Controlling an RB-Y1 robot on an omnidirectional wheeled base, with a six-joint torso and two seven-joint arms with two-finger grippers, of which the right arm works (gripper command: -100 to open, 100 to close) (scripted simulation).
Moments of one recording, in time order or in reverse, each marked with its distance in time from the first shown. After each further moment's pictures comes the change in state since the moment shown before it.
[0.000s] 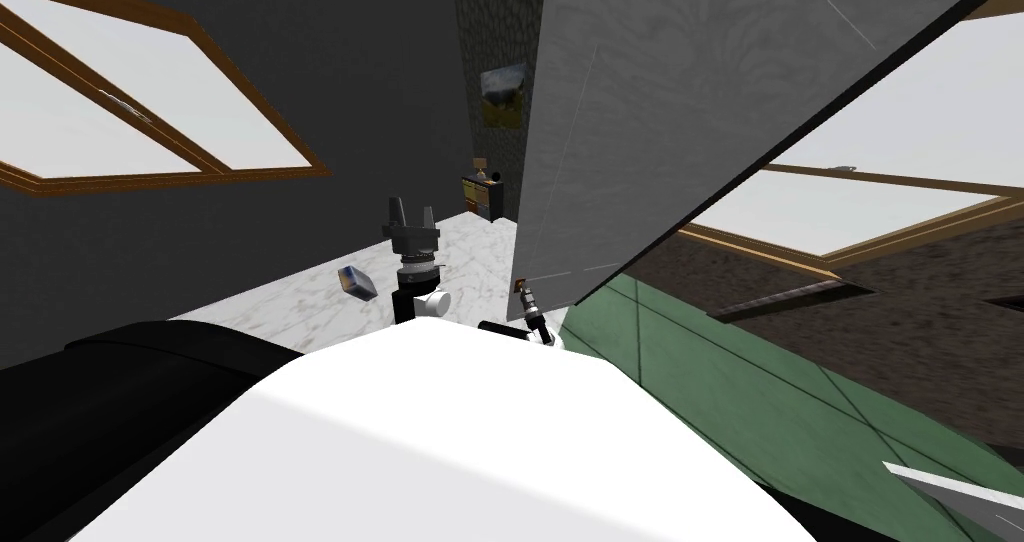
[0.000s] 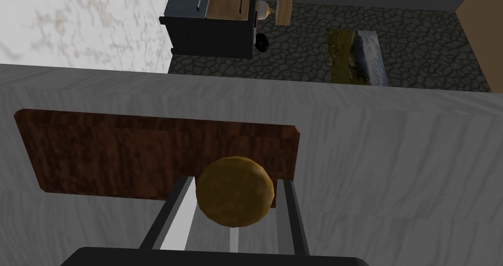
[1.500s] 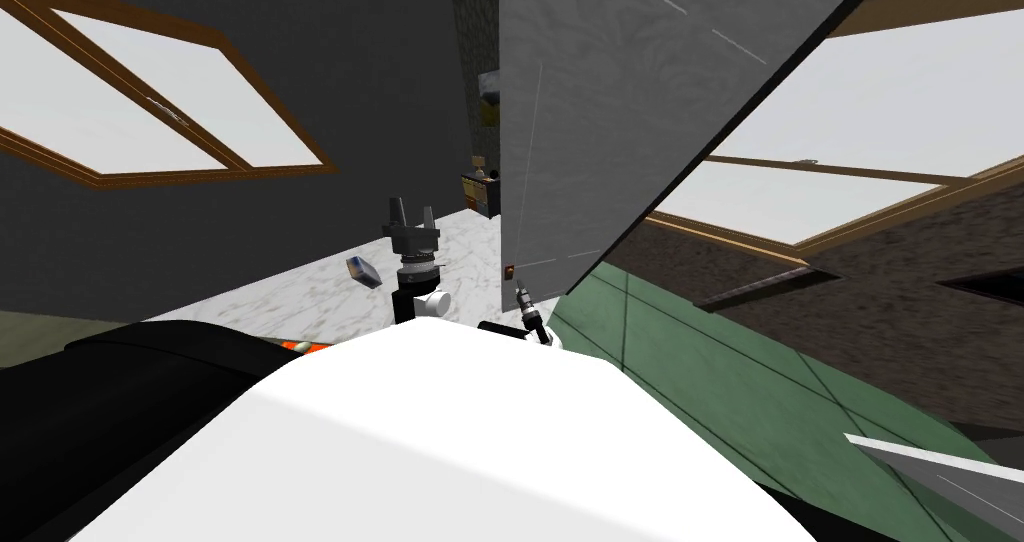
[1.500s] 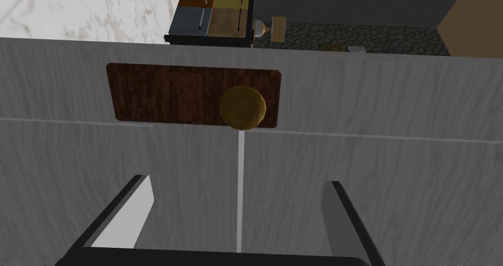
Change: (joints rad) arm 0.002 -0.004 0.056 -0.024 0.011 0.002 -0.016
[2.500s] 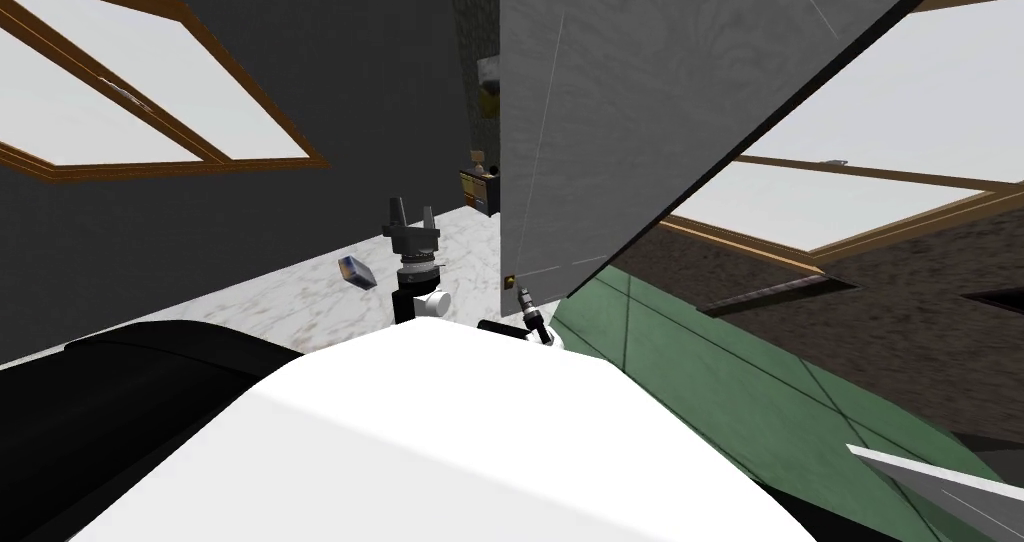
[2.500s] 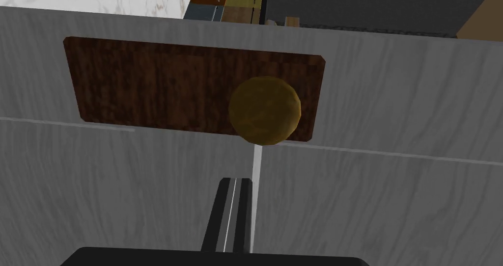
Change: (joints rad) arm -0.014 -0.008 -0.005 0.020 0.007 0.003 0.005
